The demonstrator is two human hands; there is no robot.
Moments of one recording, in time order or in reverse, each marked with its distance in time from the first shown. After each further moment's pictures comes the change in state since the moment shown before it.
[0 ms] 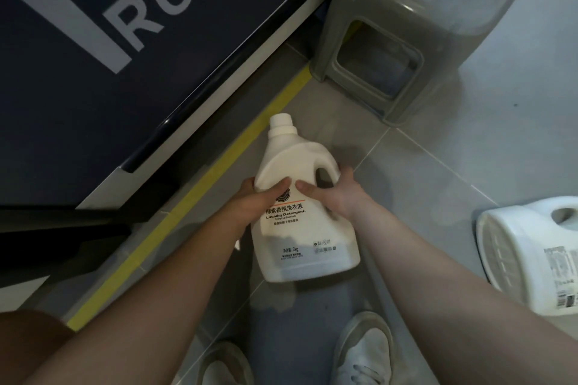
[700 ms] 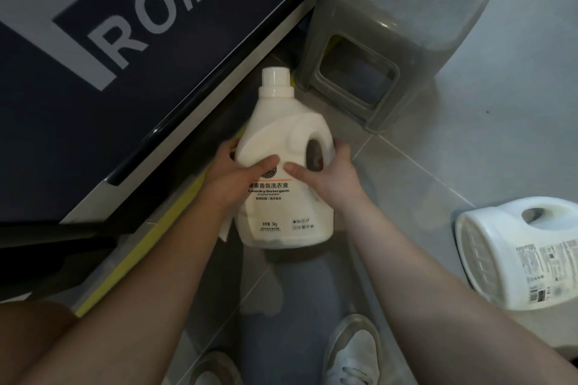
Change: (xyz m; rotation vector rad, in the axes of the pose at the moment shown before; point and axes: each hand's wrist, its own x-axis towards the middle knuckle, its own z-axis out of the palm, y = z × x) left_hand -0.013 0.052 -0.014 -0.117 0.105 0.345; right_hand -0.013 -0.027 -0.017 0.186 0.192 -0.248
